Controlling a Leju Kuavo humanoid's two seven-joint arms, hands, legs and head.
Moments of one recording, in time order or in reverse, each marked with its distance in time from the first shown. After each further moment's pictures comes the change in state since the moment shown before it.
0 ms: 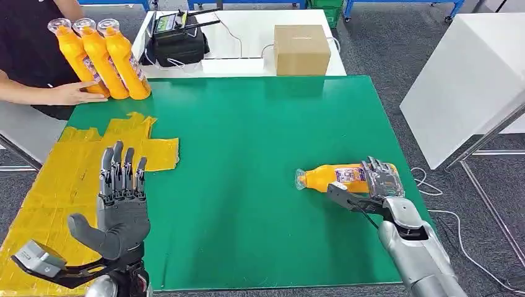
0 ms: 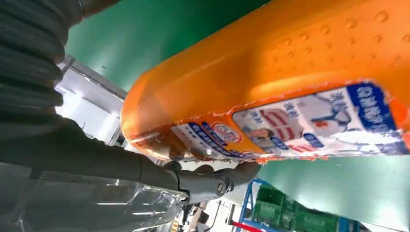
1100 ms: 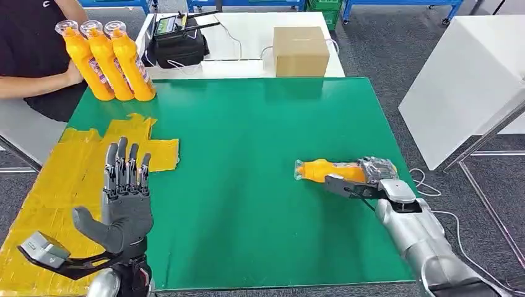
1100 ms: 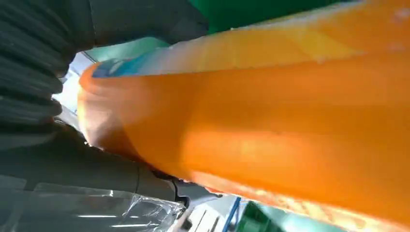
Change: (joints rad) left arm -0.046 0.011 -0.004 0.046 0.038 -0.013 -0.001; right arm -0.240 0.030 0.093 0.372 0.028 0.139 -0.079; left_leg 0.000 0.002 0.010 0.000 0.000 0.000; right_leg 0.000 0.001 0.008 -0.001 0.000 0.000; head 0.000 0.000
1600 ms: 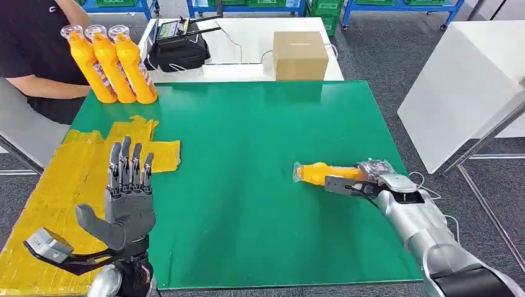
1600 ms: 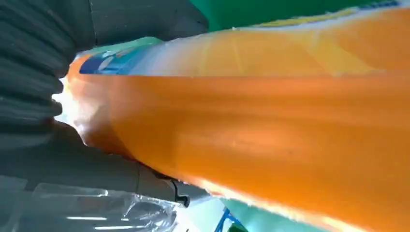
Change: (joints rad) left arm -0.016 0.013 -0.002 0.040 0.023 -0.009 -0.010; right arm -0.047 -0.012 0.069 0.067 -0.103 0.078 -0.057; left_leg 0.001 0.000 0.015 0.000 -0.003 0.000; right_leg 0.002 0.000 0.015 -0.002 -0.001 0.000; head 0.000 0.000
